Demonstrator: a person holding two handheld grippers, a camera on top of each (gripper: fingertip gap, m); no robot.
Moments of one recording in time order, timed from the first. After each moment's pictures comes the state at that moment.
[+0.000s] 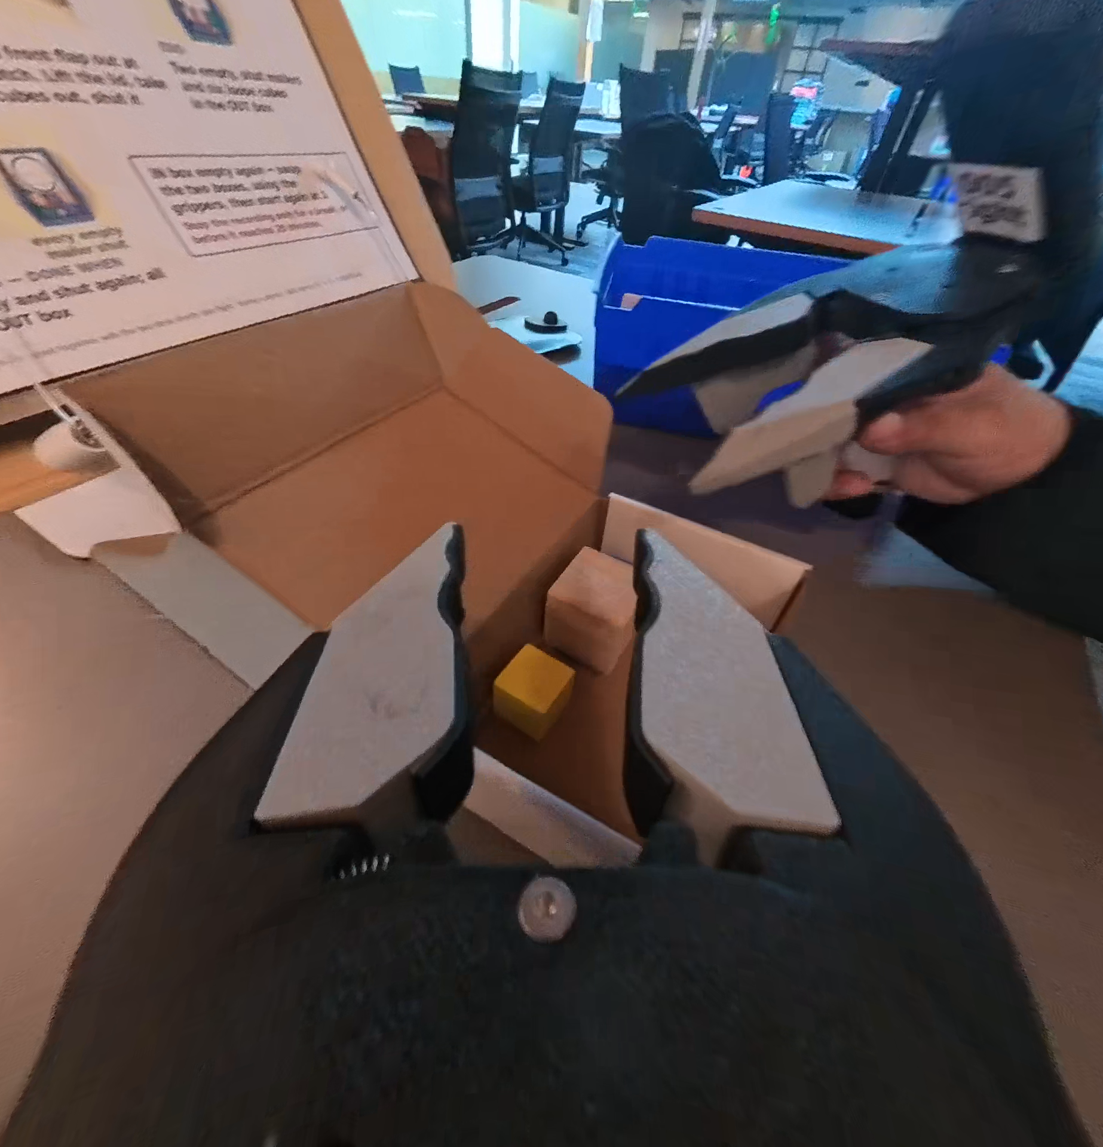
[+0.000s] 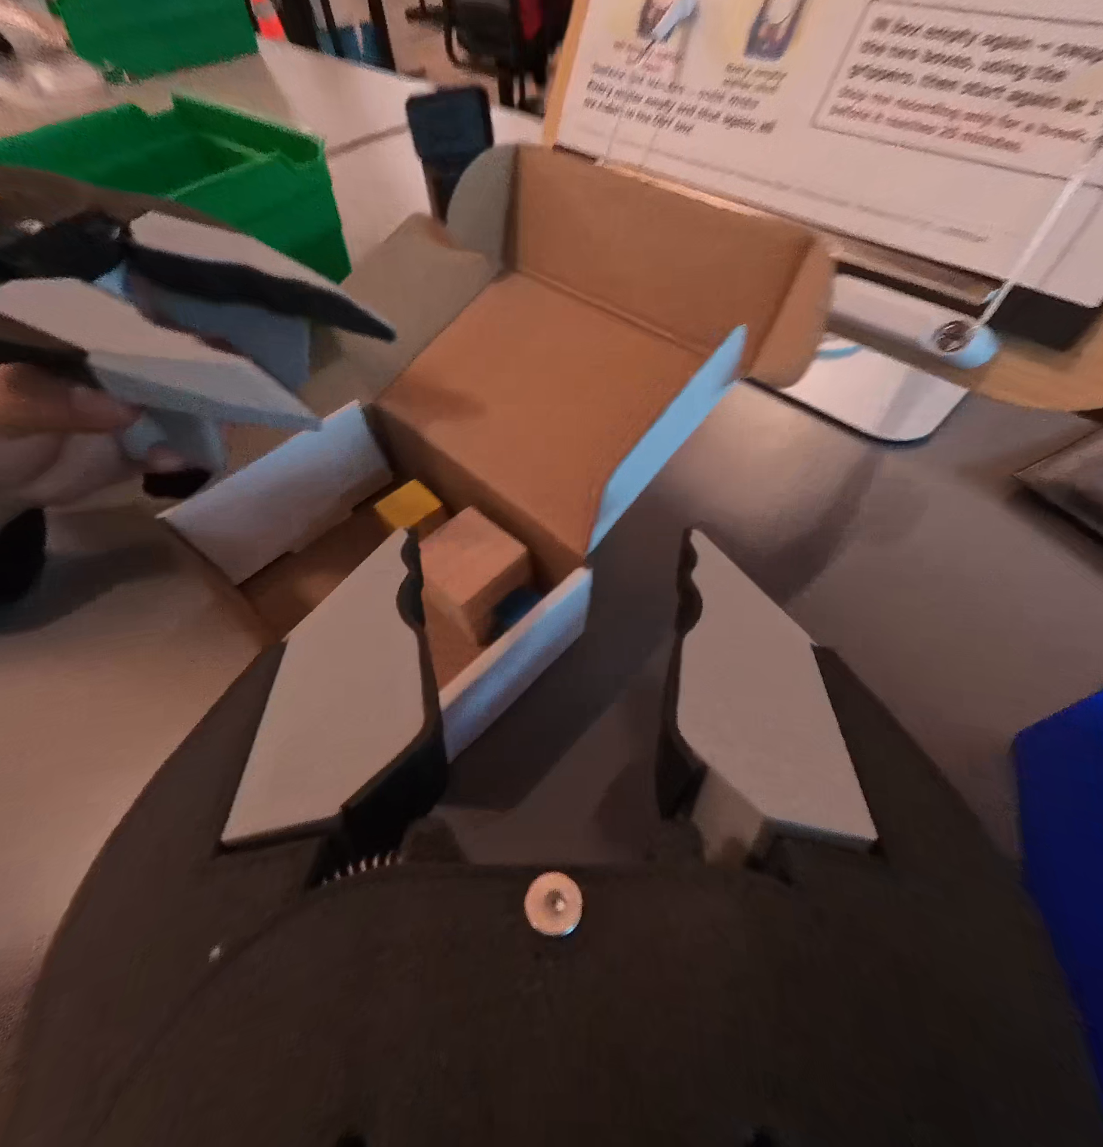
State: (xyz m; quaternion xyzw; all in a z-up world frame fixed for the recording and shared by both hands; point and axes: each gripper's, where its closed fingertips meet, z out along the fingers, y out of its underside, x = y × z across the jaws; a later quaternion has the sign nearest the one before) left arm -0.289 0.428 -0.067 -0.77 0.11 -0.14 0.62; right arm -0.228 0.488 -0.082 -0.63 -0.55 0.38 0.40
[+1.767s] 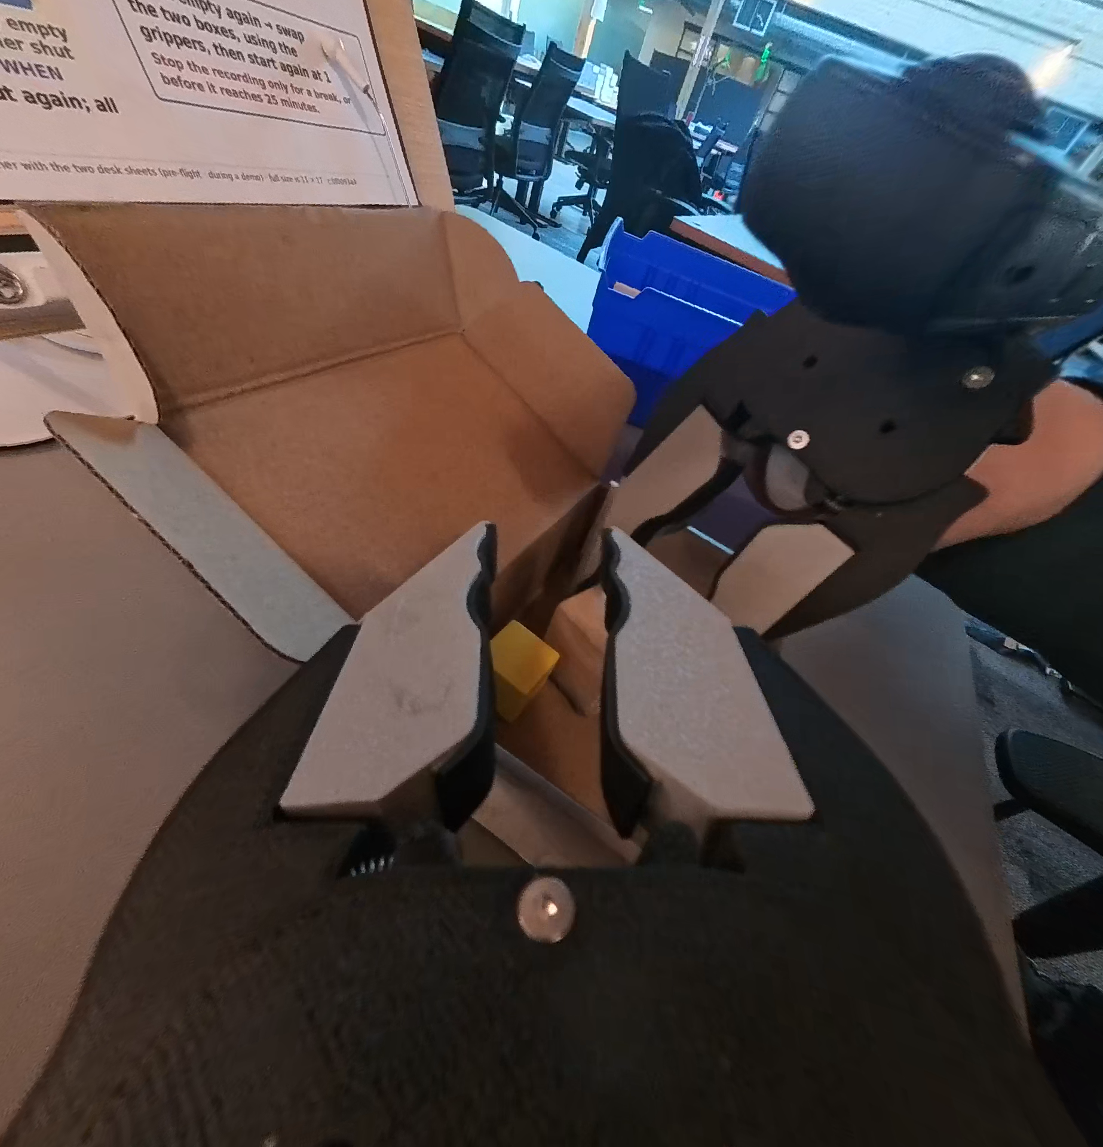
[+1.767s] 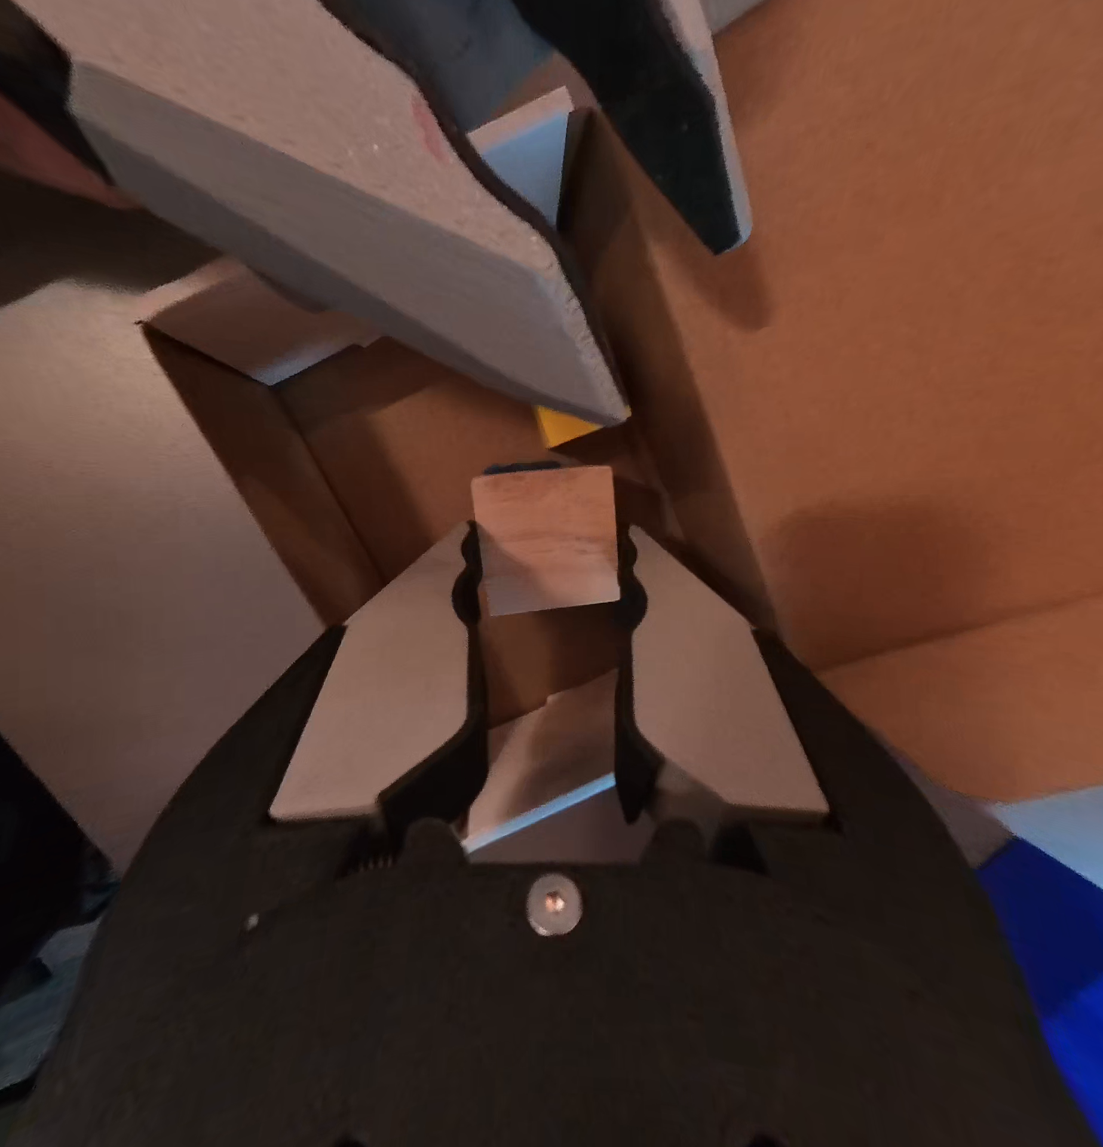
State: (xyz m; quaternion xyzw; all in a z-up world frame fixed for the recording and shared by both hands) left arm -0.290 0.431 -0.081 -0.78 0.05 -0.22 0.58; right arm -0.254 0.422 -0.155 -0.60 -0.78 0.12 0.14
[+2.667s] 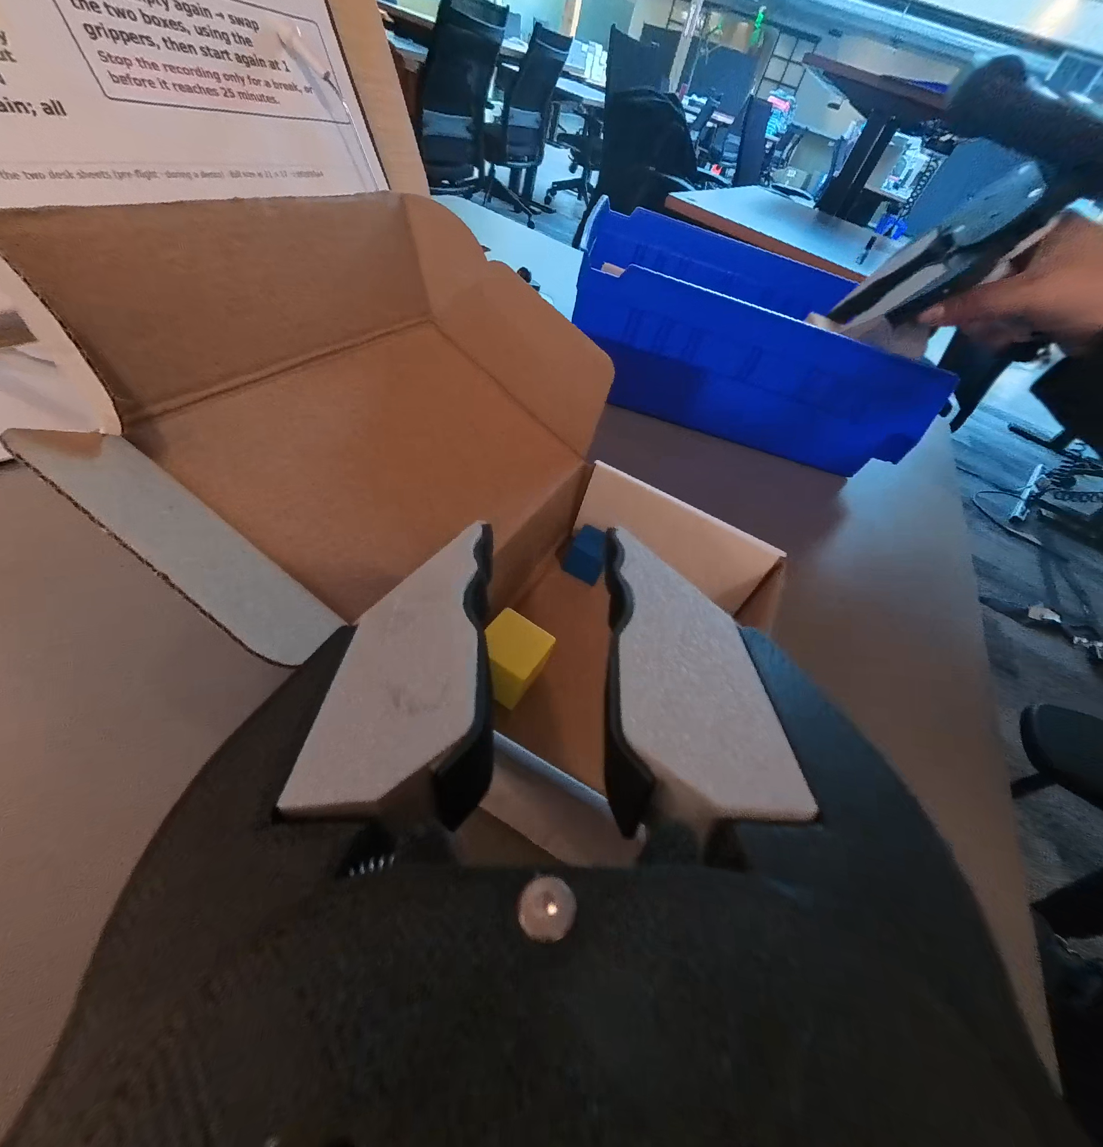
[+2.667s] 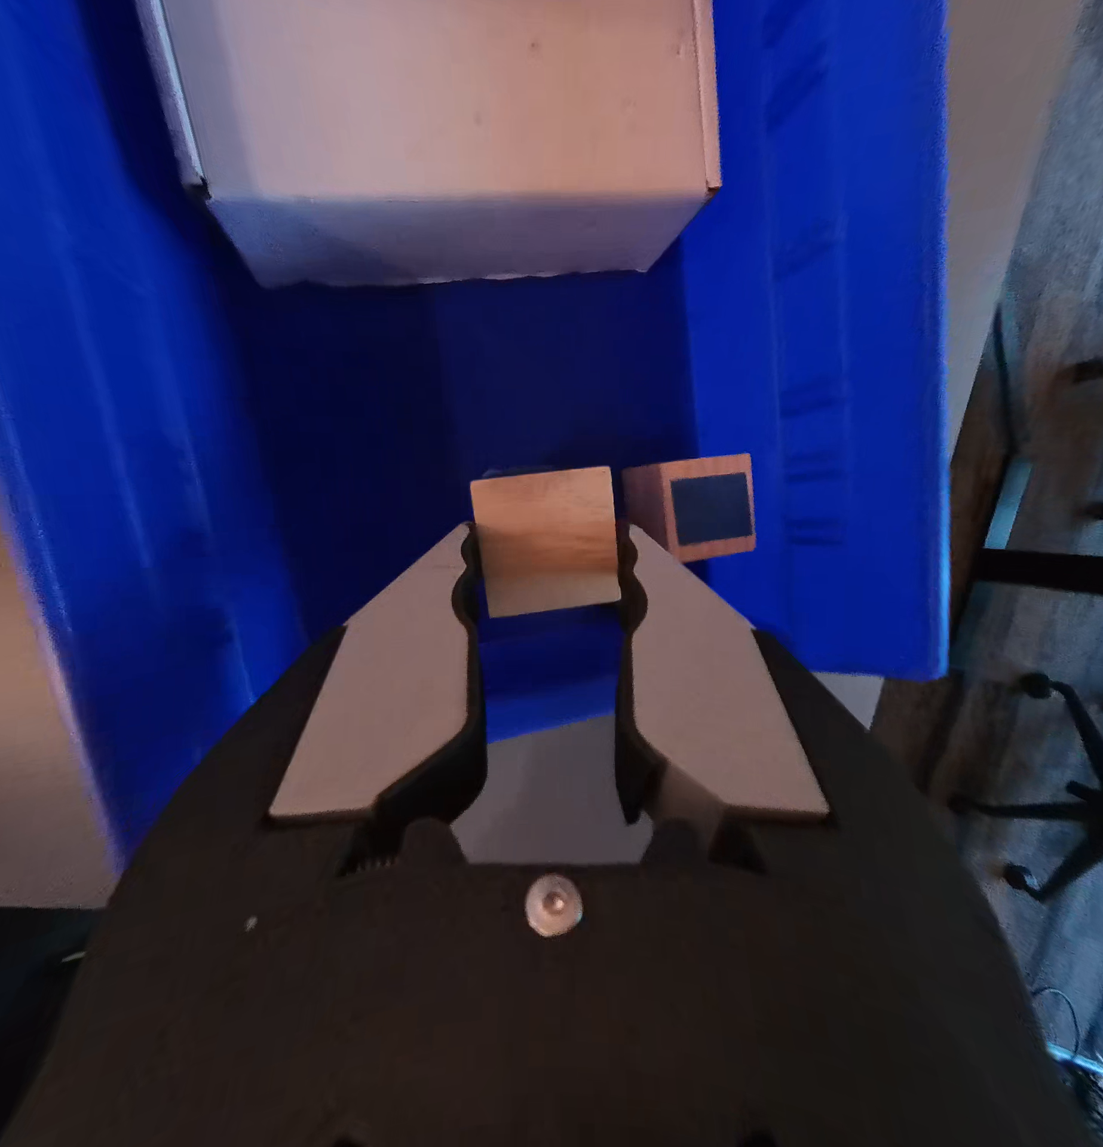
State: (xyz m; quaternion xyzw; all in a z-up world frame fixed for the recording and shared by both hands) left arm -0.280 0.429 -0.084 -0.78 0.07 -0.21 0.58; right arm 0.064 0.645 -0.113 -0.86 -0.45 -0.01 0.25
